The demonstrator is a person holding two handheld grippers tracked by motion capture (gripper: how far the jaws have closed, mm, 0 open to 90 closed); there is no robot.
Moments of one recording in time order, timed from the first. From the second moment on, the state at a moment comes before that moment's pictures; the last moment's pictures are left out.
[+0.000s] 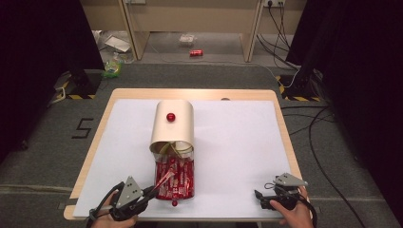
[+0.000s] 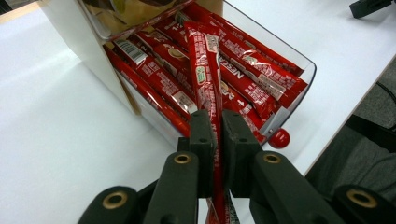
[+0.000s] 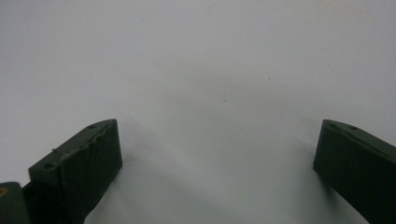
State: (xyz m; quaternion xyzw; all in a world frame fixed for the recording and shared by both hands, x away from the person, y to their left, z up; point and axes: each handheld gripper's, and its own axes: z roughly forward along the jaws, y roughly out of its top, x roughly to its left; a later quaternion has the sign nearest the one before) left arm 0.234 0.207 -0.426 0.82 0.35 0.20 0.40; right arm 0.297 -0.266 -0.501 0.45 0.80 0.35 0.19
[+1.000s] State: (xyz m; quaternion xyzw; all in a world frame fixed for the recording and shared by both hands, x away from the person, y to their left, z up) left arm 0.221 0.244 -0.424 0.80 0.39 0.22 0.40; right arm 0.297 -0.266 -0.501 0.45 0.80 0.35 0.19
